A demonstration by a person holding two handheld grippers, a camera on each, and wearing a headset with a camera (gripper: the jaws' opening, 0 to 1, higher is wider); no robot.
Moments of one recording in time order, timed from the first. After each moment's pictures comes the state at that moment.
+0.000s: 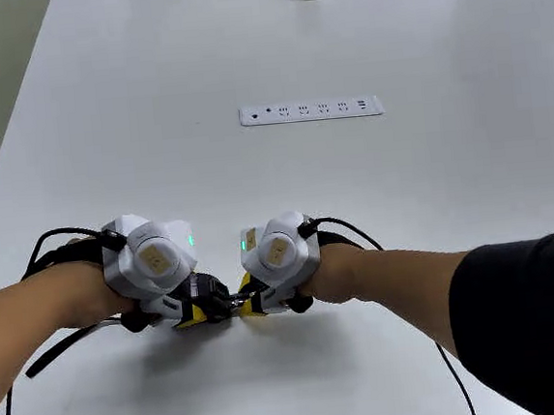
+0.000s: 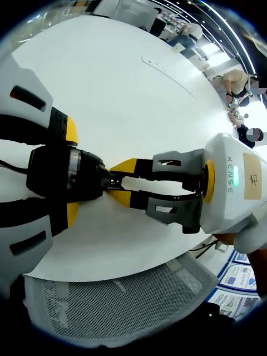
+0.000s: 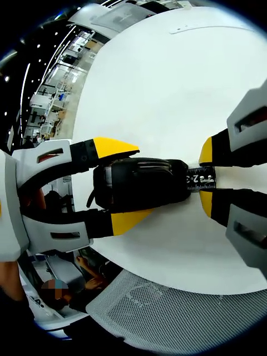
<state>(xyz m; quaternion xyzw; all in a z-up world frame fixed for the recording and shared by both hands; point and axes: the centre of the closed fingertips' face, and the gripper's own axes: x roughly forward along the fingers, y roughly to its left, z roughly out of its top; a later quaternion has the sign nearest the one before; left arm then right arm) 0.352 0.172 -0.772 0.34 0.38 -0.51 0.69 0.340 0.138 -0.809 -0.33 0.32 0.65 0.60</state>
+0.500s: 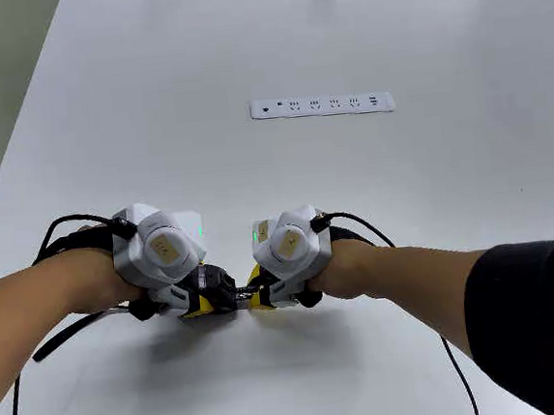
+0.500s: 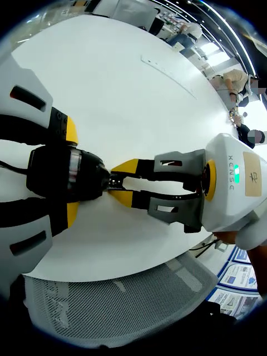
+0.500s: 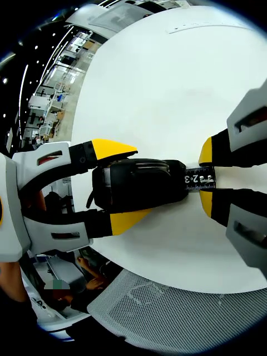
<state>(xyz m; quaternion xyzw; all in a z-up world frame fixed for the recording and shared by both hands) 0.351 0.172 -0.772 0.33 0.38 -0.52 0.69 0.340 0.135 -0.809 -0.33 0.33 0.65 0.60</state>
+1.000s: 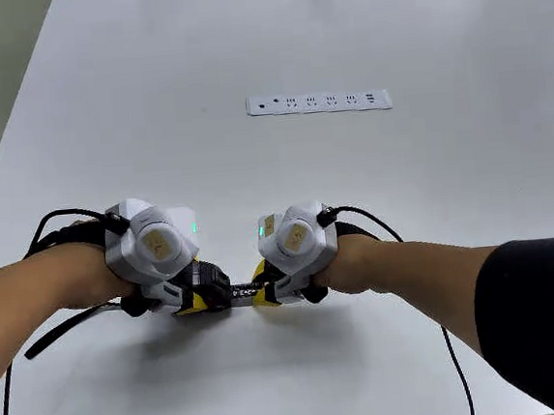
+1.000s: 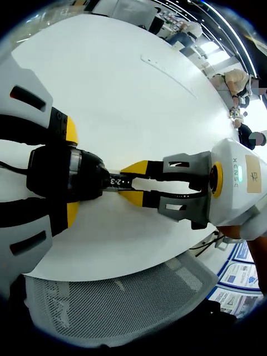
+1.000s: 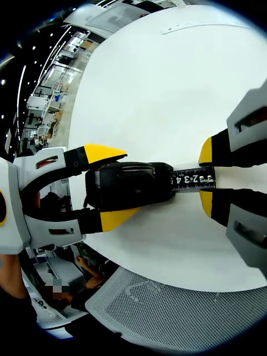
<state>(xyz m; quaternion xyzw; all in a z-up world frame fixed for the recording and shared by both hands) 0.349 0.171 -0.772 0.33 0.38 -0.52 0.69 0.343 0.117 -0.808 -0.33 0.33 0.65 0.60</state>
